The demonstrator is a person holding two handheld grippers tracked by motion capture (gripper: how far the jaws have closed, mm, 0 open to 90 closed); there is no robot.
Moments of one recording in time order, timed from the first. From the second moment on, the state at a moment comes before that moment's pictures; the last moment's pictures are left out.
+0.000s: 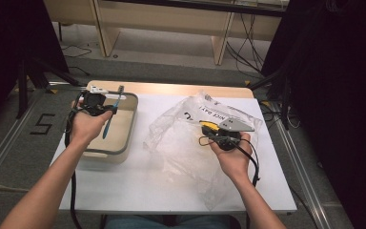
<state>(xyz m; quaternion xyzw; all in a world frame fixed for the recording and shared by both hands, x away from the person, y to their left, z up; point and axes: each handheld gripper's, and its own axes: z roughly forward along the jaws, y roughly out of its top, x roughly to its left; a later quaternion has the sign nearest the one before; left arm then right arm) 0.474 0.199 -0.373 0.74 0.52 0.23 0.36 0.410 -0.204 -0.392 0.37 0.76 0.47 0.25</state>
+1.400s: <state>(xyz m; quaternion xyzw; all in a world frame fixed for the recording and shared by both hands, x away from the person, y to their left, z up) 0.437 0.170 -0.359 0.75 0.46 0.23 0.41 0.411 -0.204 -0.393 0.37 0.76 0.47 0.25</state>
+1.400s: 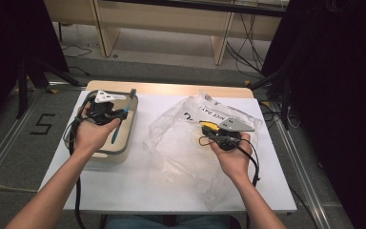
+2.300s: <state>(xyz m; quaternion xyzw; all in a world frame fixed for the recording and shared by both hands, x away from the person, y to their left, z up) 0.403 0.138 -0.353 0.78 0.40 0.22 0.43 0.411 -0.204 -0.393 0.37 0.76 0.47 0.25</state>
